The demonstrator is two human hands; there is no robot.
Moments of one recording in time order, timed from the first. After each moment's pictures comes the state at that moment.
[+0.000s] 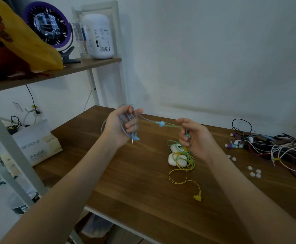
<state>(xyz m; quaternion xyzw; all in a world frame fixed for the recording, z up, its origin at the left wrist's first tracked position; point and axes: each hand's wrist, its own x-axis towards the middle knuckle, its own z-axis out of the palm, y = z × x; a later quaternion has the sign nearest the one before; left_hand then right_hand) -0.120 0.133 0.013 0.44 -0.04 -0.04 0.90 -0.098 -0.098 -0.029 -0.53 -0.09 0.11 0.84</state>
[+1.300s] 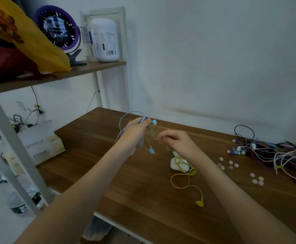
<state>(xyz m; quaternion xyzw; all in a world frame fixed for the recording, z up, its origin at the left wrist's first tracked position) -0.120 0.105 0.002 0.75 0.08 0.05 0.65 -0.104 -0.058 -0.029 -0.81 -0.21 0.02 0.54</state>
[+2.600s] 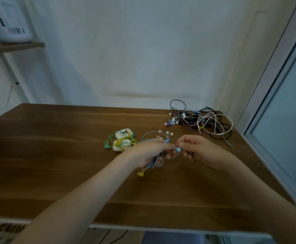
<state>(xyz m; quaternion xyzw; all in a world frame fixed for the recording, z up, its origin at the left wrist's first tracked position) -0.167 -0.073 -0.042 0.74 -0.09 -0.37 0.55 -0.205 -0.260 -0.056 -0.78 -0.04 0.13 0.61</state>
